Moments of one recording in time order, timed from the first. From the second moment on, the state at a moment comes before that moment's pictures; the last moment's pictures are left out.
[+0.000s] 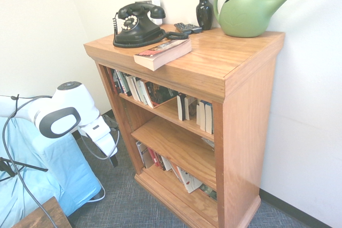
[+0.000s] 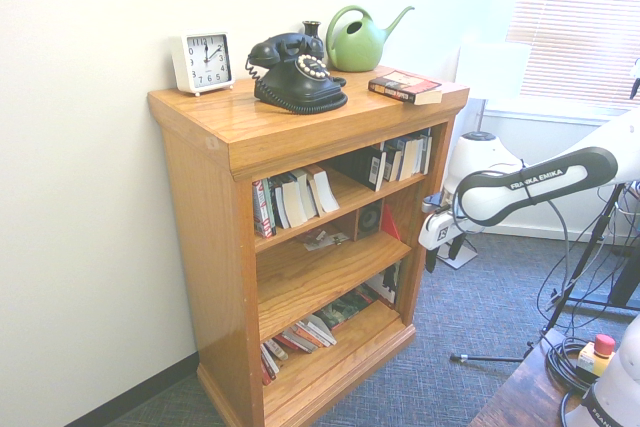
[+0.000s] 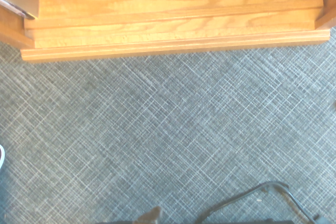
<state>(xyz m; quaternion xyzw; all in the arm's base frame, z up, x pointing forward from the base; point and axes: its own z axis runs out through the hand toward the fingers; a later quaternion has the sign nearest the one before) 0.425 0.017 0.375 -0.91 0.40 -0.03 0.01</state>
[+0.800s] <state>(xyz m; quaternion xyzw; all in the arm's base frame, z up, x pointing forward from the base) 0.447 -0.112 0.461 -0.88 0.32 -0.25 -0.24</state>
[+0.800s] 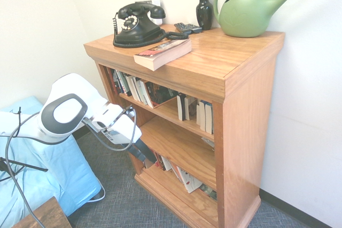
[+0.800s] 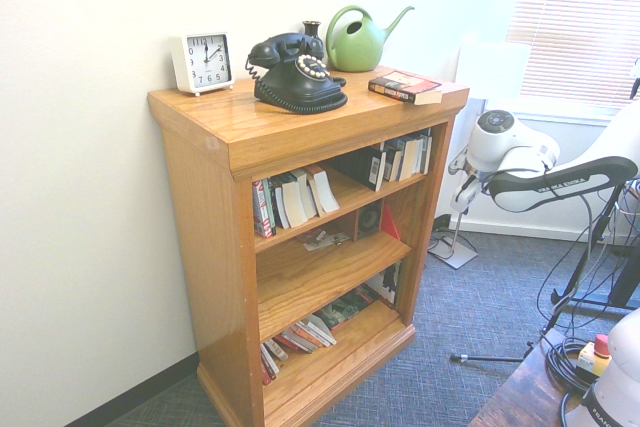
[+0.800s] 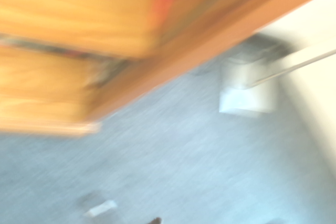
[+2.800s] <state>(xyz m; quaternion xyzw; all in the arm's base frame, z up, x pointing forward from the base) 0.502 -0.008 0.574 -0.69 -0.12 -0.57 -0.43</state>
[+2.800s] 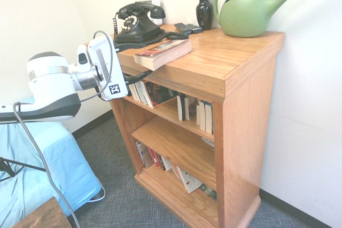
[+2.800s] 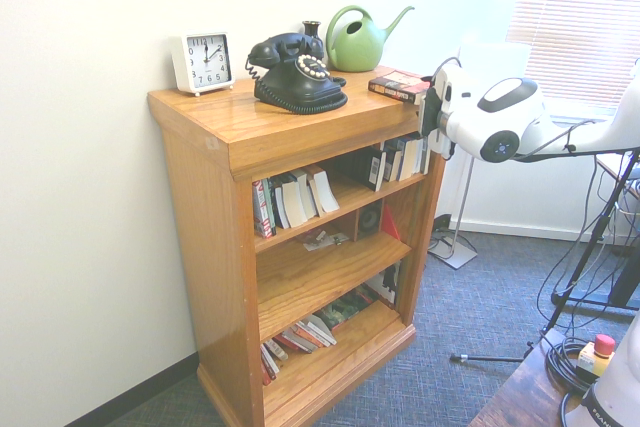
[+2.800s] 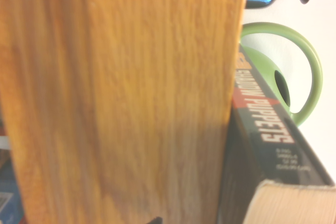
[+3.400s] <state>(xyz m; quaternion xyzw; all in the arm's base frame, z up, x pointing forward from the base) 0.509 -0.008 0.576 -0.69 -0.12 -0.57 -0.43</state>
